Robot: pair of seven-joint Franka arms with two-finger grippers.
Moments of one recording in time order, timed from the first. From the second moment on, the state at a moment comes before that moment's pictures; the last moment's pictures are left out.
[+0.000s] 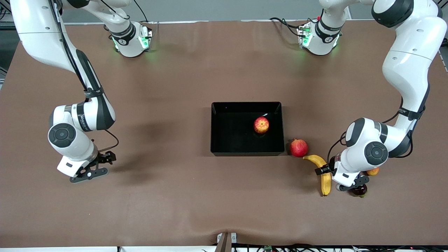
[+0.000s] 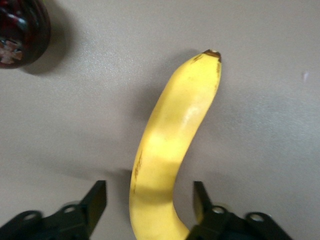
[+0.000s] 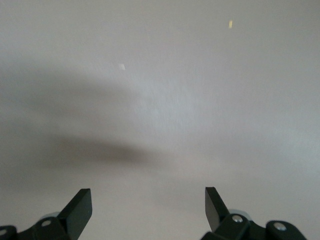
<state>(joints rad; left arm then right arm) 0.32 0.86 -0.55 -1.51 0.48 2.22 -0.68 0.04 0.57 0.00 -1.72 -0.30 2.32 -0.09</state>
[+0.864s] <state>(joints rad) 0.31 0.69 -0.64 -1.48 0.48 2.04 -0.58 0.03 0.24 -0.01 -1.83 -0.08 1.66 -0.11</state>
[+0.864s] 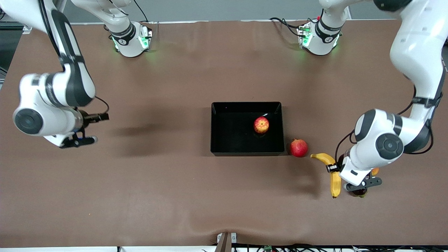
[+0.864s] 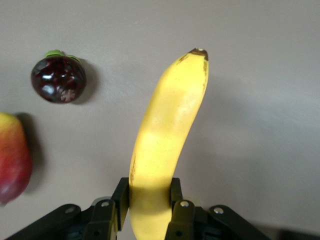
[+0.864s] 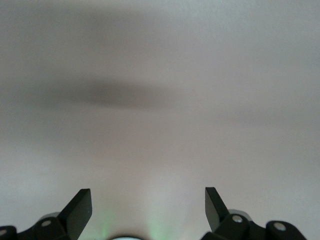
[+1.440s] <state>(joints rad) 0.09 0.66 -0.81 -1.53 0.47 1.92 -1.03 0.03 0.02 -0.03 -1.75 -0.06 1.60 -0.11</state>
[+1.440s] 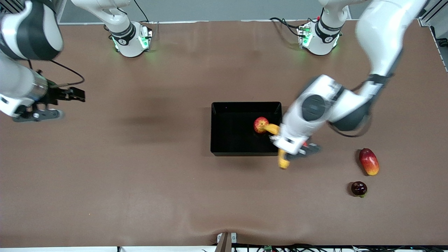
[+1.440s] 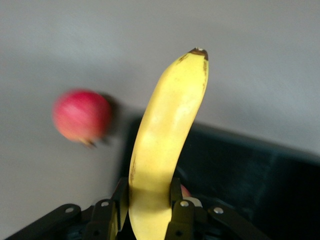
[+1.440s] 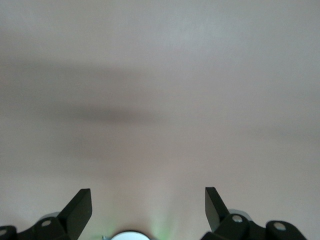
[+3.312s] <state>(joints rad) -0.30 0.80 -0.58 -1.48 0.56 2.10 -1.10 0.02 0.04 -0.13 -1.50 0.03 1.47 -0.09</state>
